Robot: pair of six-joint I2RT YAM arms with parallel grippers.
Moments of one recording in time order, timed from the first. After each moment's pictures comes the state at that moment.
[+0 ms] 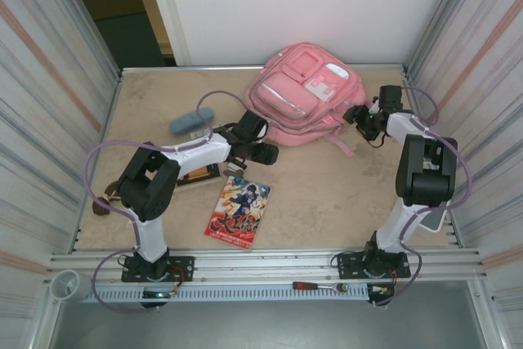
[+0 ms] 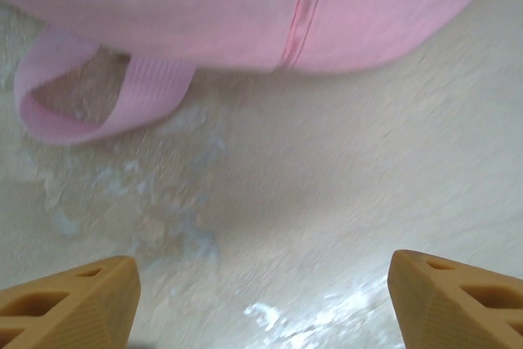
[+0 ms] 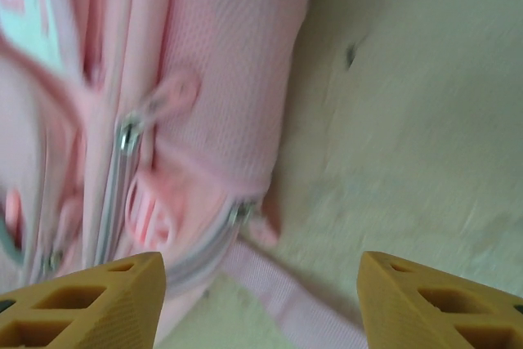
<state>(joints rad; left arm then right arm) -0.69 1.86 1.26 -0.37 0.01 -0.32 -0.12 1.84 1.22 -0.36 -0.37 0.60</state>
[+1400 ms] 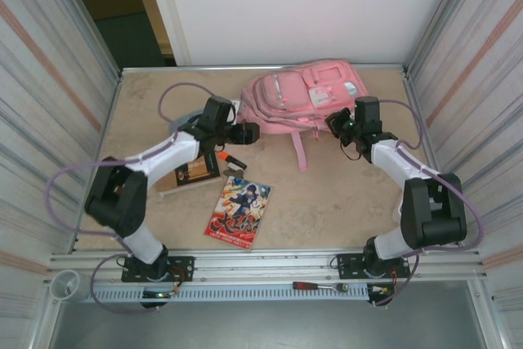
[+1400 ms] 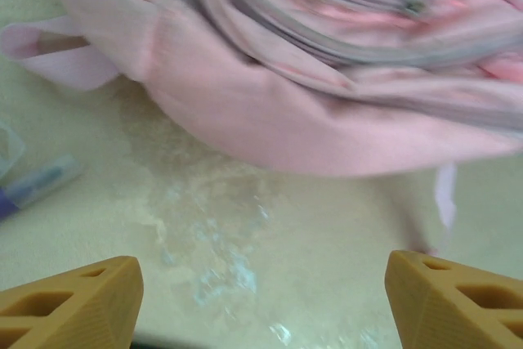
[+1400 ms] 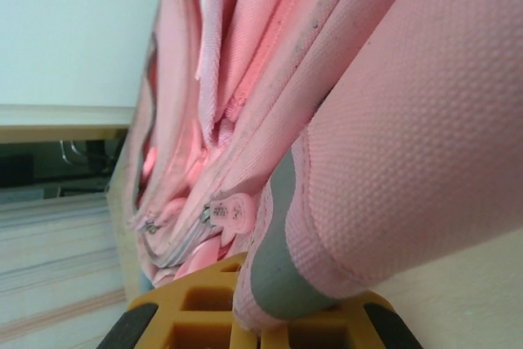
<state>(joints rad) -0.54 1.61 1.08 -0.20 0.13 -0.38 0.16 1.46 0.88 -0.04 -0.26 1.09</state>
